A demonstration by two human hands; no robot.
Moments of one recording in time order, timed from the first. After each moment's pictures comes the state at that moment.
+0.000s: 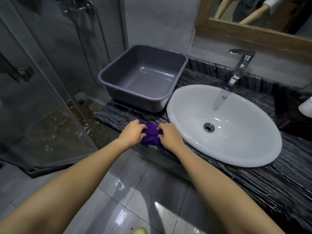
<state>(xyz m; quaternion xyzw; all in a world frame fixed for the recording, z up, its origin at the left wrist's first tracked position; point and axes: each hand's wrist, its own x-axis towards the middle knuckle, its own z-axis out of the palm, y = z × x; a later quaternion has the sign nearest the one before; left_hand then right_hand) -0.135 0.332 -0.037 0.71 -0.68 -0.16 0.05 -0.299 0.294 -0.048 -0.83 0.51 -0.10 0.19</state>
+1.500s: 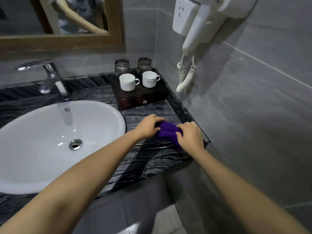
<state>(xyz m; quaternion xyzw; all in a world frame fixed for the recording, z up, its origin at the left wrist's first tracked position) -0.678 0.293 0.013 0.26 -0.93 -0.26 0.06 -0.800 0.436 0.001 -0.50 0.85 -0.17 -0.04</state>
